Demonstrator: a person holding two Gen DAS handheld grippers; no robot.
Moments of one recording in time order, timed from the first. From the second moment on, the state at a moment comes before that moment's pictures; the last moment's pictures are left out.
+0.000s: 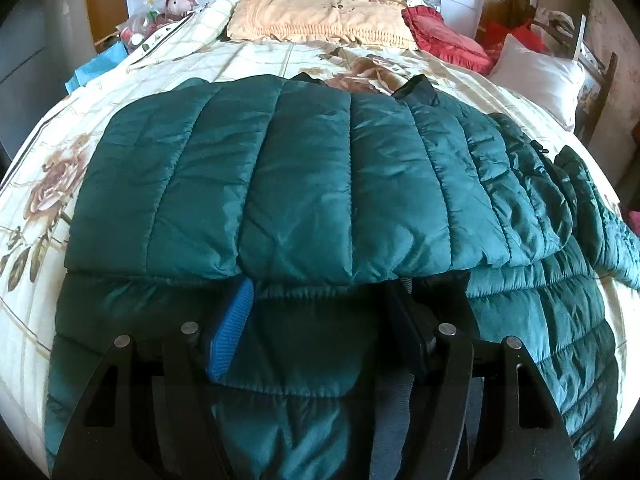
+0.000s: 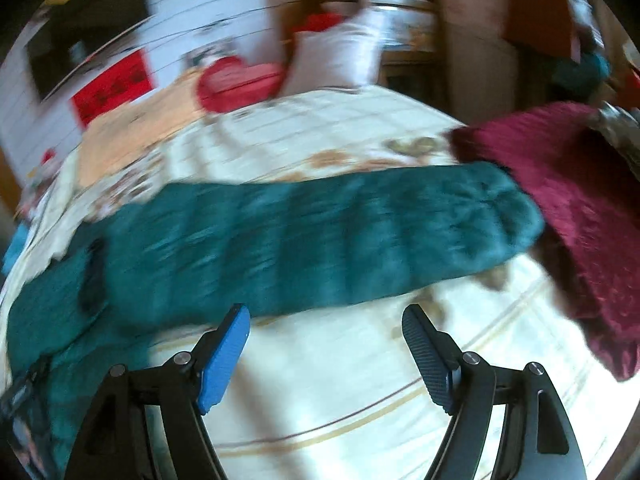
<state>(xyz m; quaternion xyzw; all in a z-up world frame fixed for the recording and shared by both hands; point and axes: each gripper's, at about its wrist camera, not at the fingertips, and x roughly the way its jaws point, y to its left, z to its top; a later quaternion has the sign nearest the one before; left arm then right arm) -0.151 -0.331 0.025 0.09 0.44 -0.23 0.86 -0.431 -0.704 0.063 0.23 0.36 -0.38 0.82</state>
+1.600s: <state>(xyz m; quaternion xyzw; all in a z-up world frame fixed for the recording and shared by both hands) -0.147 -0.329 0.023 0.07 0.44 -0.24 0.86 -0.328 -0.608 0.172 0.18 0.28 -0.13 0.93</state>
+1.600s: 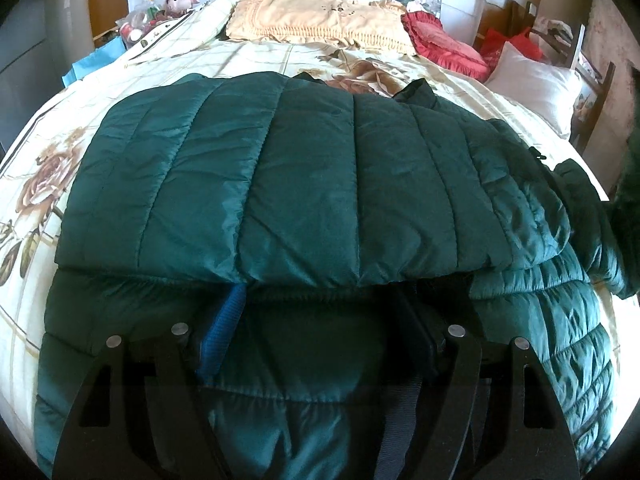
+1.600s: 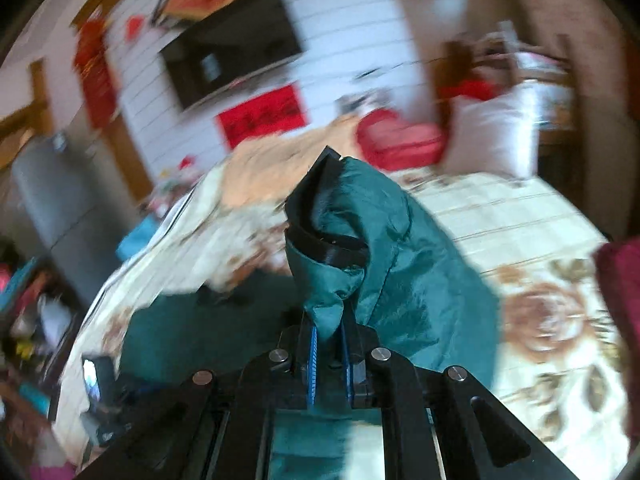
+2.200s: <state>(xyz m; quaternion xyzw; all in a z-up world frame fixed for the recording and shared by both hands) -0.146 -0.325 0.021 0.05 0.44 -0.26 0.86 -0.226 -0.528 0.046 0.24 0.41 0.01 0.88</state>
